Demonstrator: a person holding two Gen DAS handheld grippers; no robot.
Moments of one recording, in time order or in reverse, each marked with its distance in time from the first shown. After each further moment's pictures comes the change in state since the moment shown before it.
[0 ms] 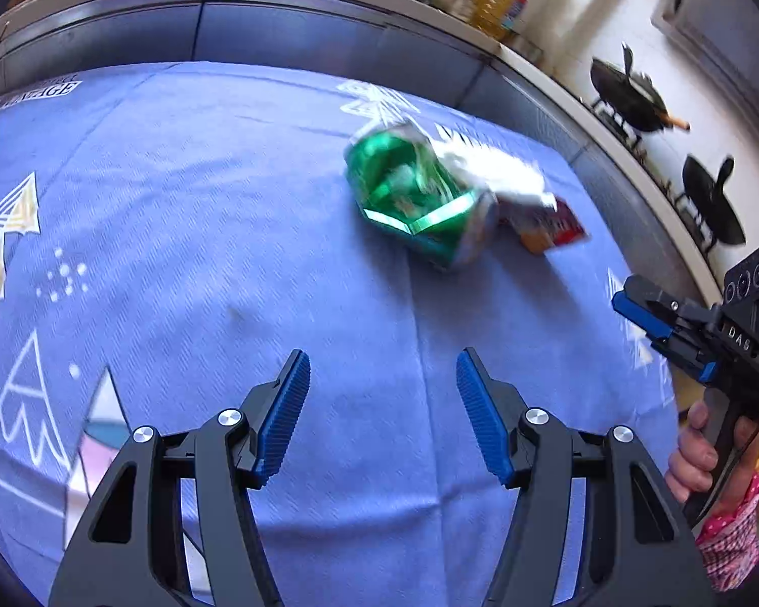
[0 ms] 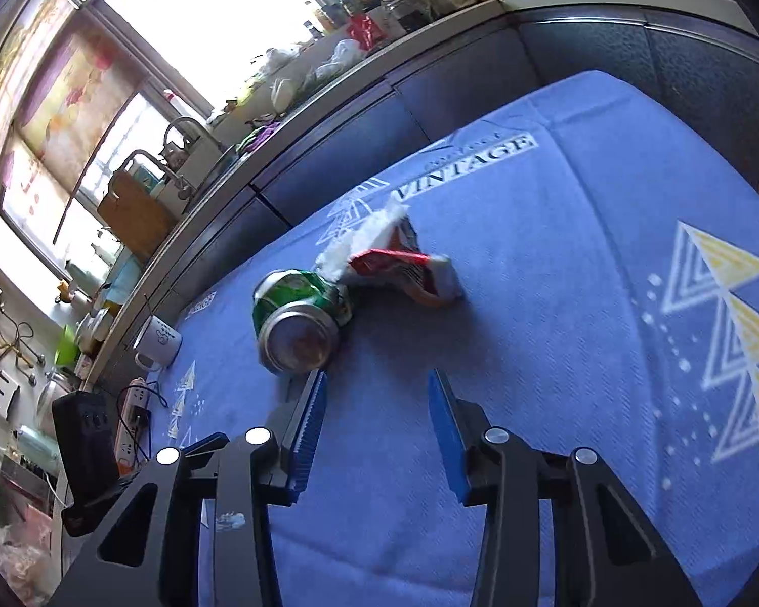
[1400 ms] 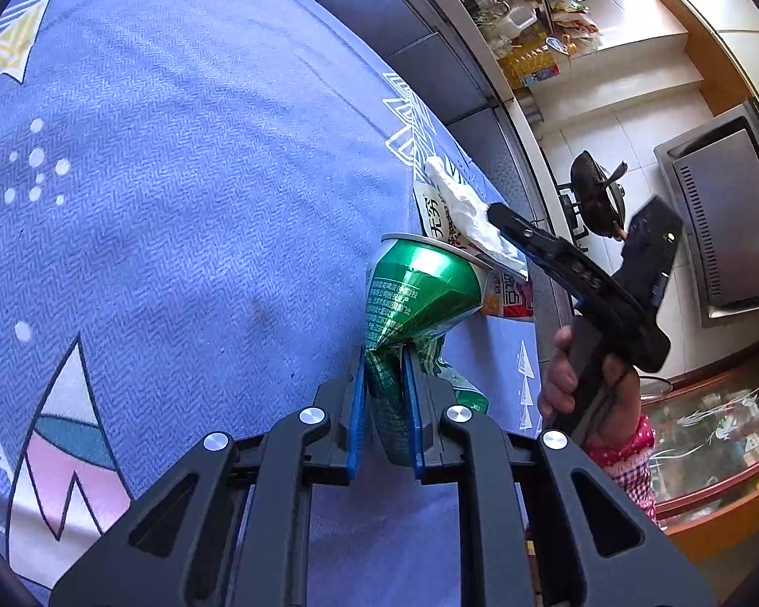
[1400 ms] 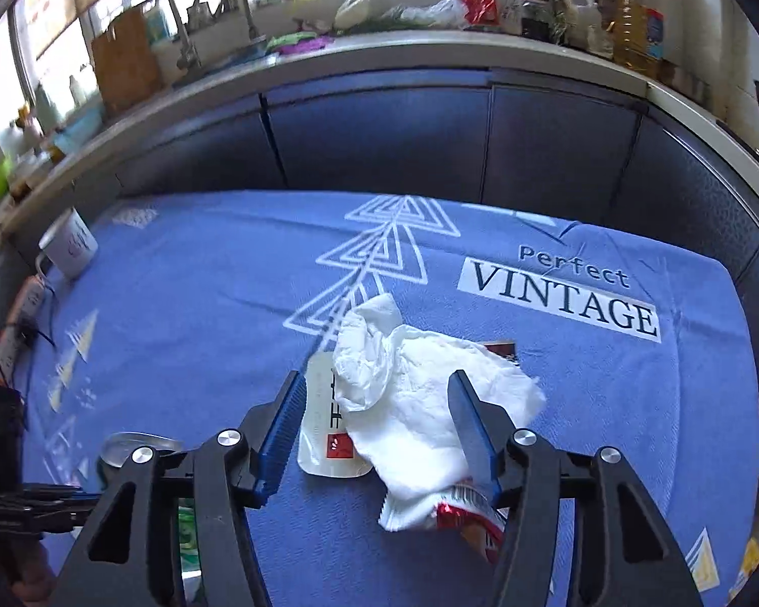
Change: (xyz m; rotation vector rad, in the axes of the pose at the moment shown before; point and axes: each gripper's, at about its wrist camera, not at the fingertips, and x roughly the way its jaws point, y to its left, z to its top) left arm 0.019 0.066 0.005 -0.370 0.071 -0.348; right arm 0.145 0.079 0.083 -0.481 0.188 -0.278
